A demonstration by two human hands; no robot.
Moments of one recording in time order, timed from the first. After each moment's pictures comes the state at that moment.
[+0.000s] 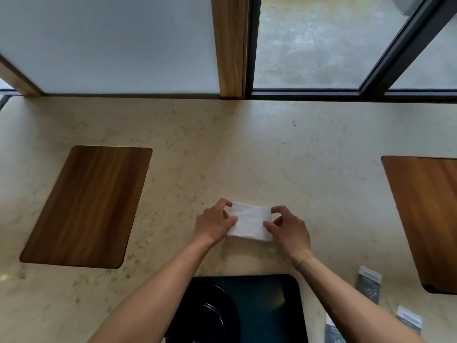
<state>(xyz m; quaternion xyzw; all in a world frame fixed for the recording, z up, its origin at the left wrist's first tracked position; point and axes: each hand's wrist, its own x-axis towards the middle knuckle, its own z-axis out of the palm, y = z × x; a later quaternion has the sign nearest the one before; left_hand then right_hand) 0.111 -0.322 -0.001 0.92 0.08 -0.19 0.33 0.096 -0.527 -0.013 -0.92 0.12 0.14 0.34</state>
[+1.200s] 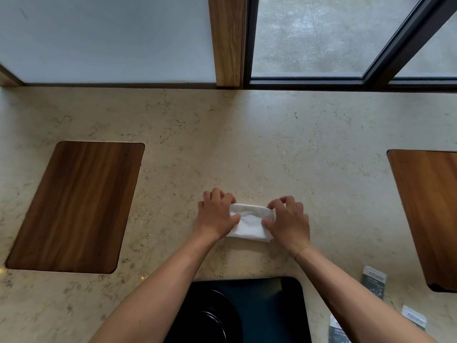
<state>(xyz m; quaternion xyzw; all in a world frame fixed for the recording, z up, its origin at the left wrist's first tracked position) 0.135 -0.328 -0.026 0.98 -0.02 -0.12 0.16 0.119 -0.519 -0.022 -0.97 0.06 0.14 0.18</state>
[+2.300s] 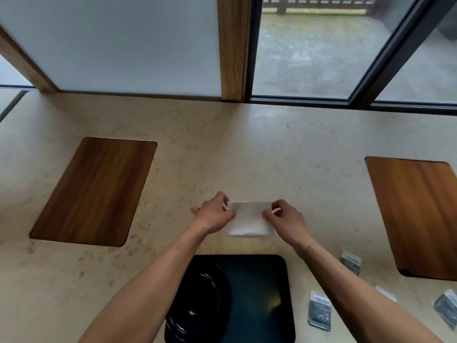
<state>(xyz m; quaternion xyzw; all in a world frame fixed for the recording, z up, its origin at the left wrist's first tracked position) 0.080 -0.333 0.050 0.92 0.08 -0.23 0.31 0.069 -0.543 0.038 -0.88 0.10 0.17 0.44</state>
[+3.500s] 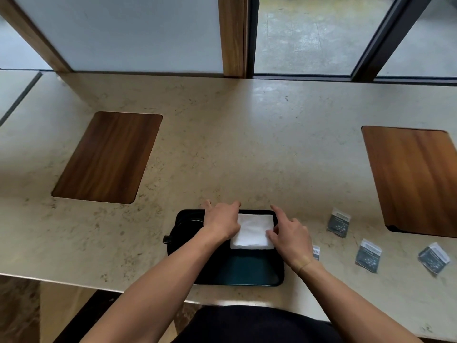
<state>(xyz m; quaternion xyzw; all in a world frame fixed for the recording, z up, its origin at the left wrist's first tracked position) -0.030 -0.383 0.039 0.97 -0.01 -0.25 0.07 -0.064 -0.565 0.020 -0.97 0.01 0.14 0.22</state>
